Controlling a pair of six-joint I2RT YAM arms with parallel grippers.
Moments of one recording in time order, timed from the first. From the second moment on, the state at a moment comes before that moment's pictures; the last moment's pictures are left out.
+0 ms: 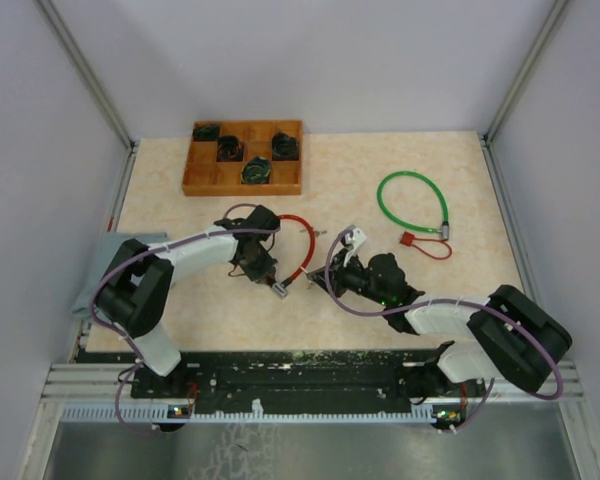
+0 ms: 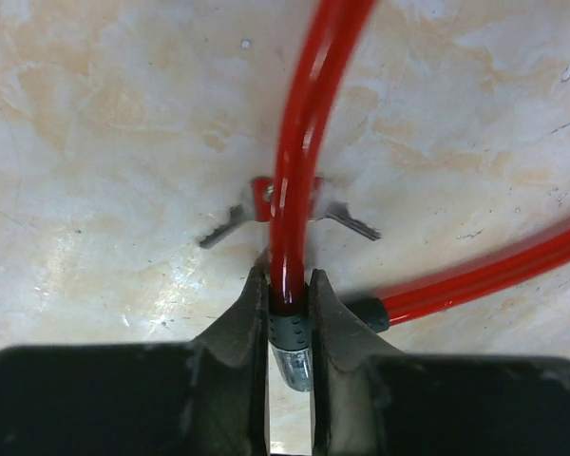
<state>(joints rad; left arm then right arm) -0.64 1.72 1.04 -0.62 -0.11 -1.25 0.75 1.31 0.31 0.84 -0.26 0.40</state>
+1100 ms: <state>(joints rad) -0.57 1.51 0.92 -0.45 -0.05 -1.27 0.80 1.62 0.31 1.13 -0.31 0.90</state>
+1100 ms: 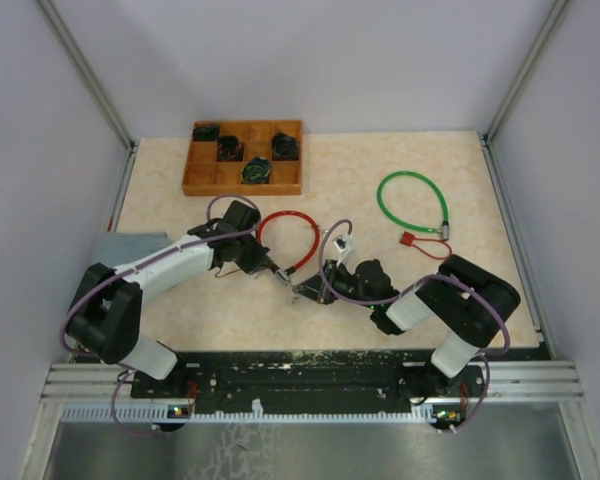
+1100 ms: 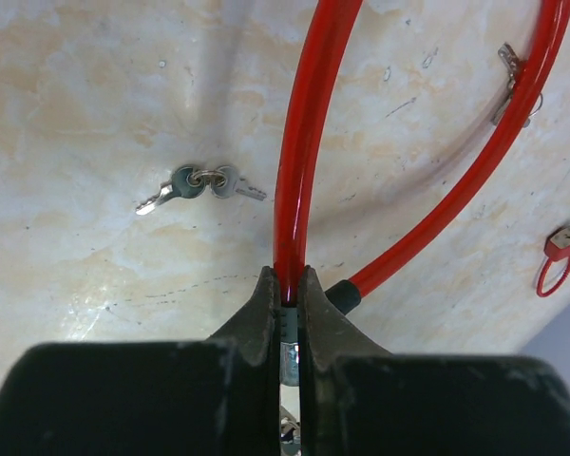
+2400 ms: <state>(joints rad) -0.57 1.69 1.01 -0.54 0.01 -1.10 0.78 1.54 0.27 1.05 -0.28 0.84</state>
